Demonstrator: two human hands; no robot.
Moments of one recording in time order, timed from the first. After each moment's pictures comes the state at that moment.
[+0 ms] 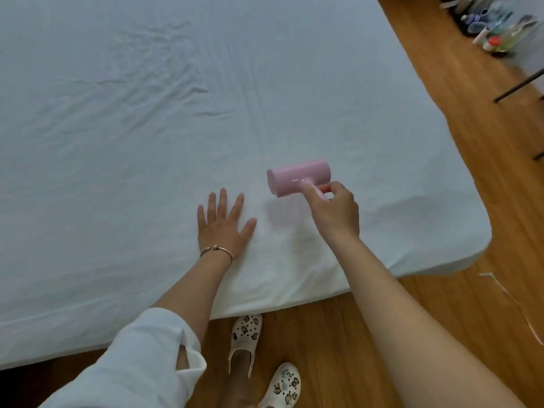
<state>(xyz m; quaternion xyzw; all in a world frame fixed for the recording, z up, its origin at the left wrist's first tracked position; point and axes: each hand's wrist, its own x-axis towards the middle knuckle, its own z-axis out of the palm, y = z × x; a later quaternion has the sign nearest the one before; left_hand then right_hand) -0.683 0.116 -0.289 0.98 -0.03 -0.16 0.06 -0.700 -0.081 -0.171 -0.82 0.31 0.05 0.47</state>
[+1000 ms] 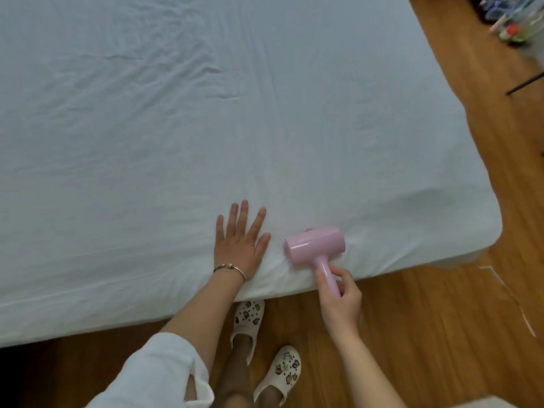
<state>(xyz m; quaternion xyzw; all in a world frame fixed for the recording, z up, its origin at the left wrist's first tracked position) -0.737 0.122 -0.308 0.98 -0.10 -0.18 0.08 -0.855 -0.058 -0.261 -0.77 0.40 0.04 0.49</state>
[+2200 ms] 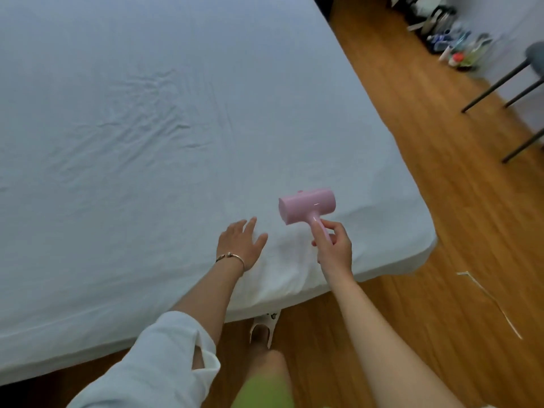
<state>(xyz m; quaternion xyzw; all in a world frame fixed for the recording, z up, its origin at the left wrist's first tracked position) -0.712 0.028 -0.200 0.96 -0.07 -0.26 0.11 -0.783 -0.155 -0.165 -0.73 0.34 0.00 0.60</state>
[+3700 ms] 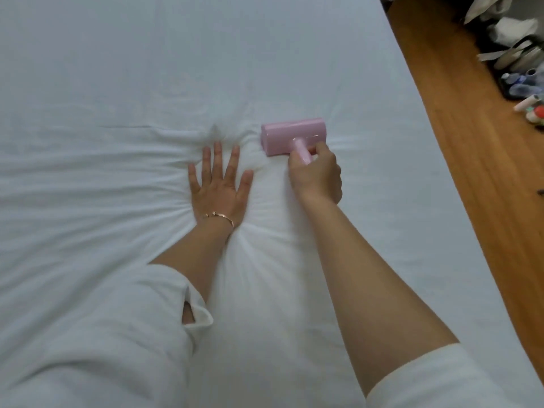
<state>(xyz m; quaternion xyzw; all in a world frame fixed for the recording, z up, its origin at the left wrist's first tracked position) -0.073 -0.036 -0.358 0.99 0.04 -0.02 0.10 -0.073 -0.190 -0.261 -0.87 0.29 0.00 0.39</state>
